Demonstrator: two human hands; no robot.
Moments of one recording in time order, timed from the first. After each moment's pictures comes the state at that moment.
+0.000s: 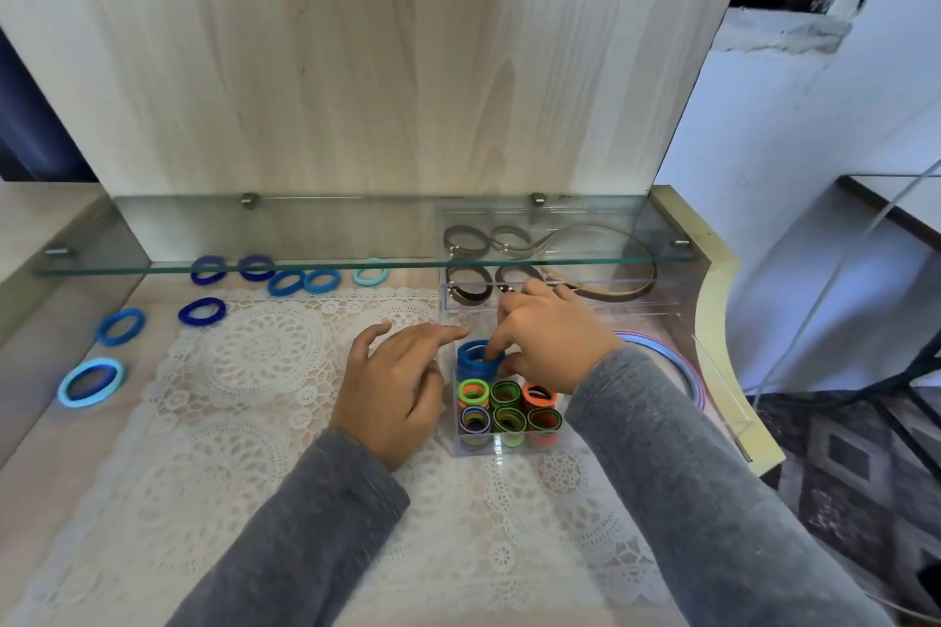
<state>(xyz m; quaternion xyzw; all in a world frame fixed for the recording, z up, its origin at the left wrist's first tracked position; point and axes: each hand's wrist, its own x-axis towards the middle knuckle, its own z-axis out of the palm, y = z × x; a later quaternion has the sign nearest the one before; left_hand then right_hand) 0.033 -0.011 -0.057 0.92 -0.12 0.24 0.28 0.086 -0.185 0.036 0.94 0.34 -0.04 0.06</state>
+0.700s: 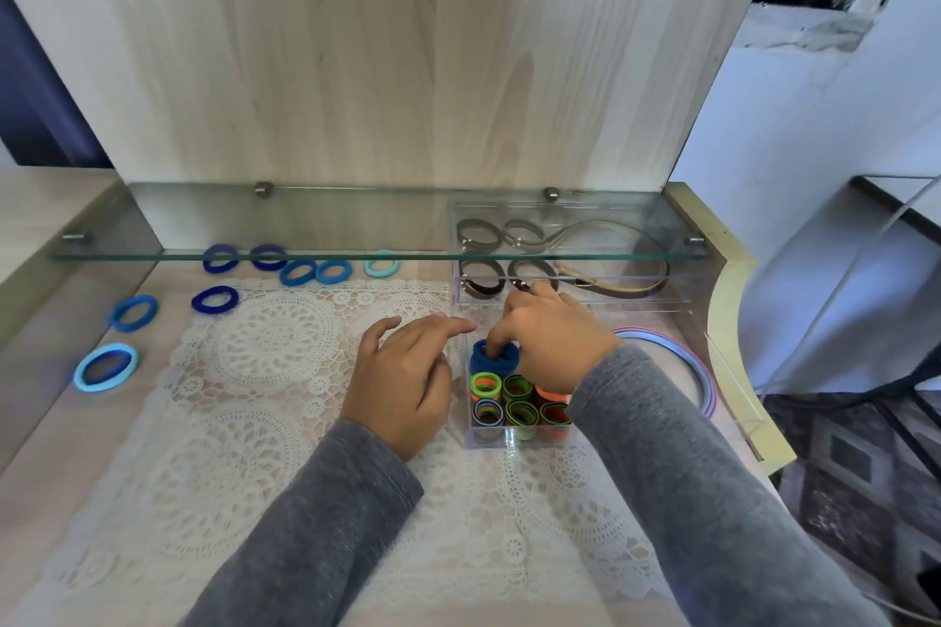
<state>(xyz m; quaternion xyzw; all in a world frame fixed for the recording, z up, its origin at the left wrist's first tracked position) 0.030 -0.011 -0.054 0.91 -0.11 0.25 0.30 0.079 -0.173 0.035 0.95 0.31 -0.09 0.03</state>
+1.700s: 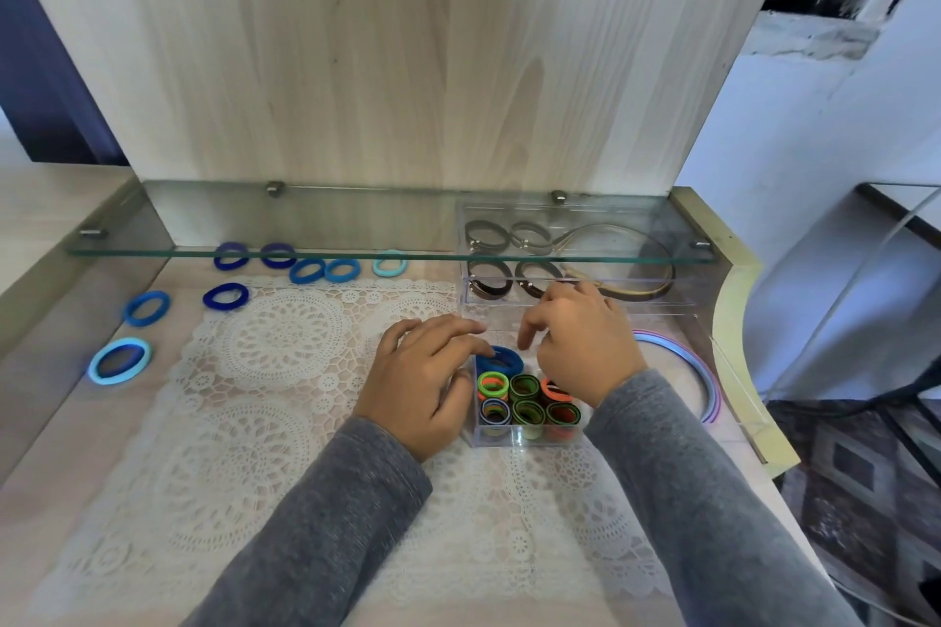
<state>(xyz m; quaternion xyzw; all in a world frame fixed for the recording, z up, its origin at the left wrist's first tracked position) 0.029 -0.012 -0.051 0.92 -0.16 0.22 0.27 0.068 -0.184 0.031 0.98 0.18 0.01 -0.06</state>
